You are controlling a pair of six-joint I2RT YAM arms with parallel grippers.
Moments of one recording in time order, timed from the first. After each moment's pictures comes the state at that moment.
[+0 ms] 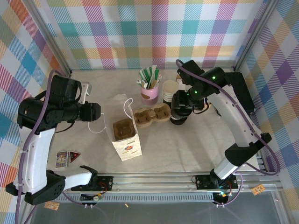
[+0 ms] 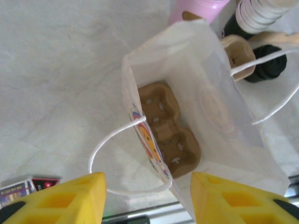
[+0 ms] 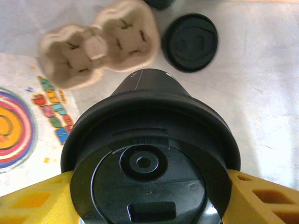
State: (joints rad) left arm -0.37 1.20 1.95 -1.70 -0.03 -0.26; right arm 0.64 1.63 2.09 -1.68 0.01 0.62
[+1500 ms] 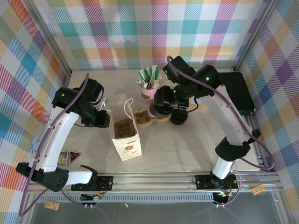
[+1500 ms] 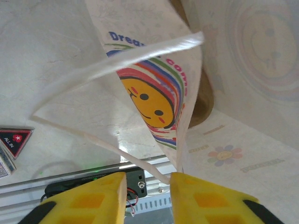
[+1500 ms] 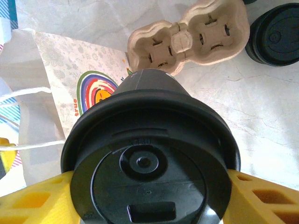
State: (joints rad) left arm -0.37 1.29 1.66 -1.70 0.08 -0.28; right arm 0.81 1.74 2.37 -1.69 -0.06 0.83
